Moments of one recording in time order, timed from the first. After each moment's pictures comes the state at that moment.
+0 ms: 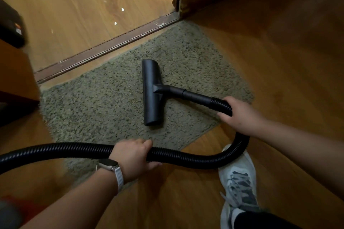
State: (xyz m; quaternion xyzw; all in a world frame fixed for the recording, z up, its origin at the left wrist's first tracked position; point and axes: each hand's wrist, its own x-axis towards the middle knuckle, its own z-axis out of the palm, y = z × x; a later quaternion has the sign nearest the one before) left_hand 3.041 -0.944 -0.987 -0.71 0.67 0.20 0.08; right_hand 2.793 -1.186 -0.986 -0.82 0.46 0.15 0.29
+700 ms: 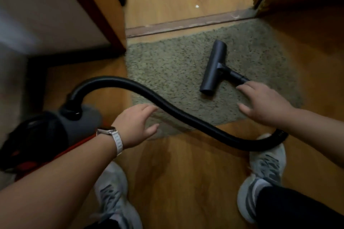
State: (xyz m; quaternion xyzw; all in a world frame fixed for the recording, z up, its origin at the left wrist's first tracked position) left_hand 3.088 -0.771 -0.891 -0.83 0.52 0.20 -0.05; right_hand 2.880 -1.075 -0.882 -0.95 0.23 0.19 0.12
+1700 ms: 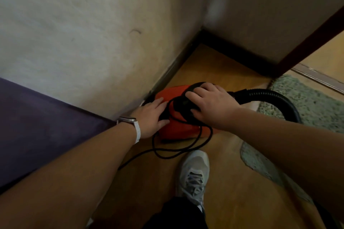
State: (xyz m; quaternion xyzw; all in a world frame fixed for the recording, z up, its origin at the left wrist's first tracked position) left_hand 3.173 -0.395 -0.905 -0.95 0.15 0.26 -0.08; right_hand 3.187 -0.632 -0.843 -0.94 -0.30 0.13 0.01
